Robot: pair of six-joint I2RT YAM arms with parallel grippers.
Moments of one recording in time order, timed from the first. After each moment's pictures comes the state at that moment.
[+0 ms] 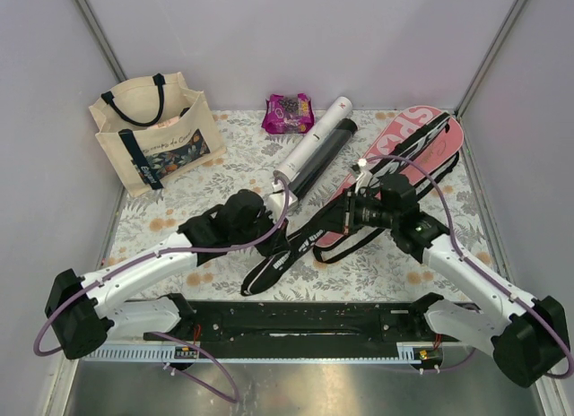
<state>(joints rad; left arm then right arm) -0.86 1.10 0.84 -0.42 0.28 -0.15 0.50 1.01 0.73 -0.08 -0.68 0.69</state>
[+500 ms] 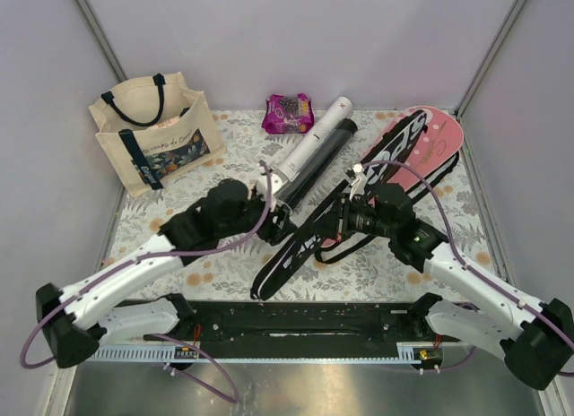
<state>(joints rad) -0.87 1.07 0.94 -0.35 0.16 -0.13 0.67 1.00 0.70 -0.01 -0.52 0.72</state>
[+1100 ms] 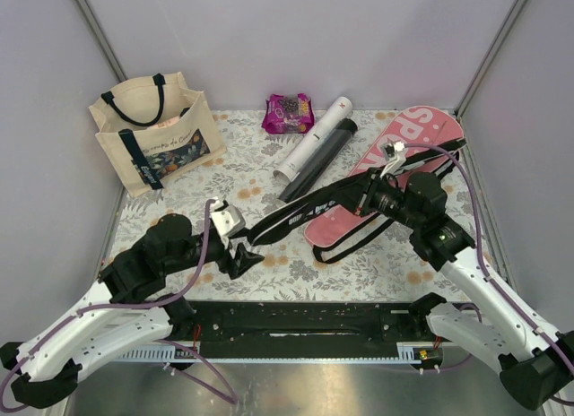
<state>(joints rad) -0.87 0.58 0.82 -0.57 0.23 0.01 0.53 0.87 0.81 -0.06 -0.39 0.73</state>
